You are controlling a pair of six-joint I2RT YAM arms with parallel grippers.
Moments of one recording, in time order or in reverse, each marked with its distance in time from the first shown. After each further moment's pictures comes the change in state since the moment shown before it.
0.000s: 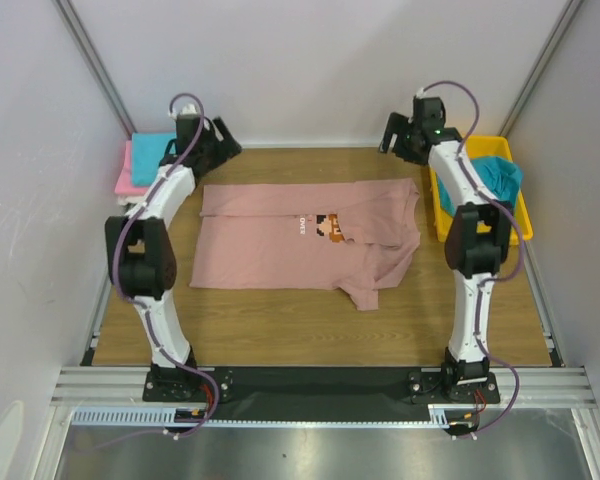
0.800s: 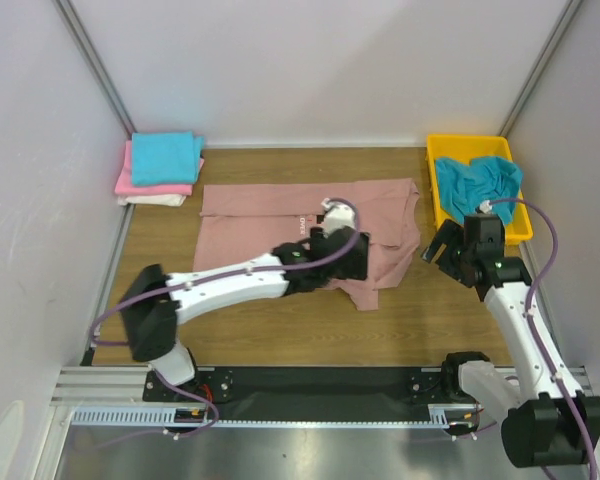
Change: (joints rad) left arm -1.008 -0.403 -0.392 -0.183 -0.482 -0.151; right arm -0.063 -1.306 -1.307 -0.120 0.090 0.207
